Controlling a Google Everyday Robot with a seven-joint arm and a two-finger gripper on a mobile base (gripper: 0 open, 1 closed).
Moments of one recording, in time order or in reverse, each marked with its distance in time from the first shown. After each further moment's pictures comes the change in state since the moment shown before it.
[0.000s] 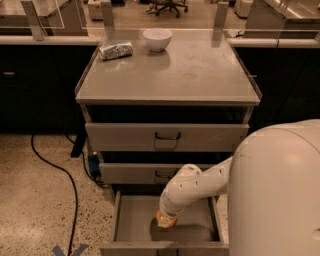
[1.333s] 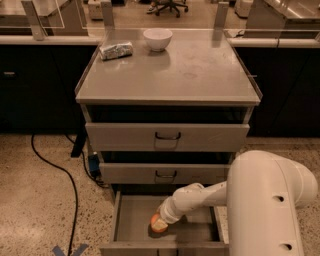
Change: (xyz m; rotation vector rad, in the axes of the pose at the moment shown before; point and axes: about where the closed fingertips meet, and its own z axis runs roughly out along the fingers) arm 0.014 -0.024 0.135 -0.051 -0.217 0.241
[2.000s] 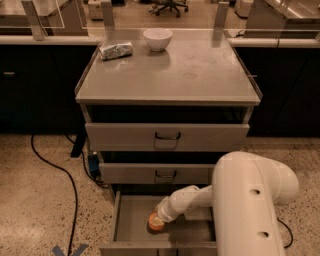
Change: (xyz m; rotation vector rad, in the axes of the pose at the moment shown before) arm 0.006 -0.023 0.034 0.049 -0.020 0.046
